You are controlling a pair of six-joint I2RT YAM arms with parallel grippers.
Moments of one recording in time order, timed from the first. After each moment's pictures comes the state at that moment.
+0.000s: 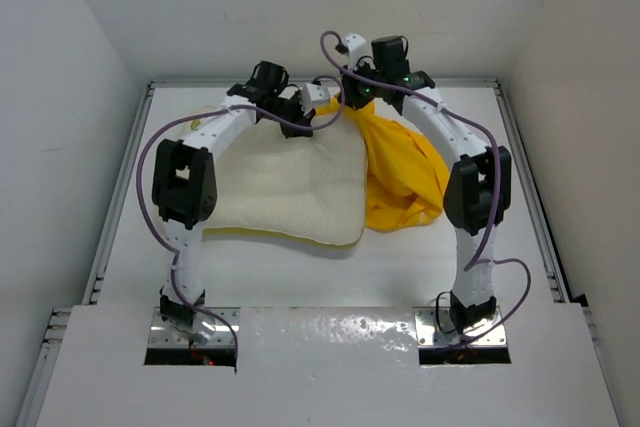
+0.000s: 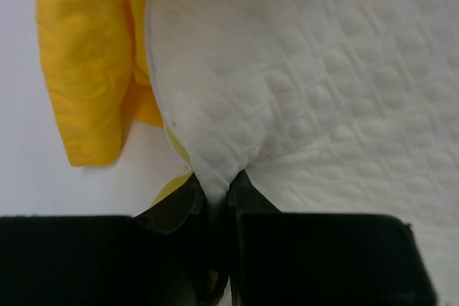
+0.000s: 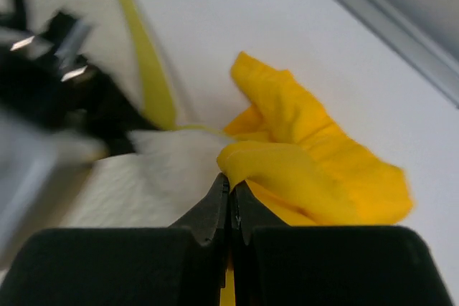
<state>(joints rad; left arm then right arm) -0.32 2.12 1.86 -0.69 0.68 0.81 0.34 2.07 1.92 -0.44 -0.40 -0.20</state>
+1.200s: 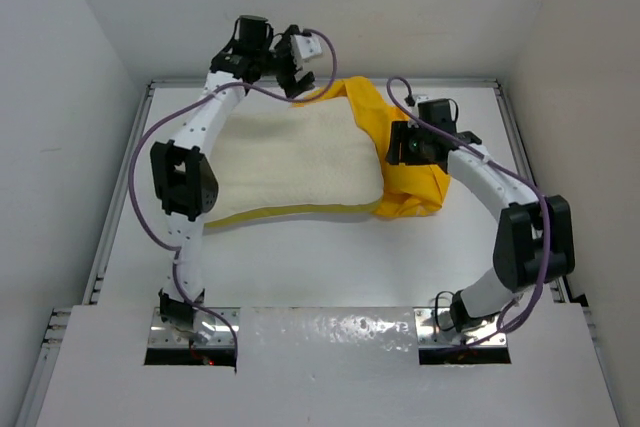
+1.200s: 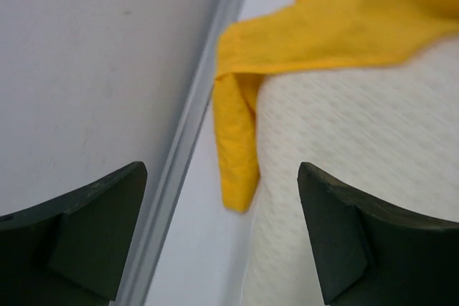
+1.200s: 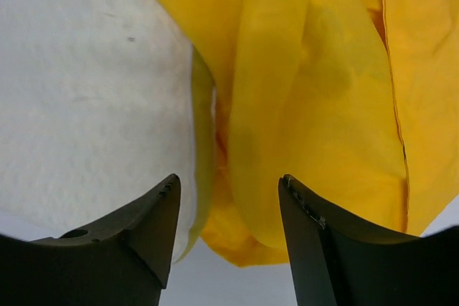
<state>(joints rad) -0.26 2.23 2.24 -0.46 0.66 0.69 0.22 1.55 1.12 -0.37 -0.12 0.19</state>
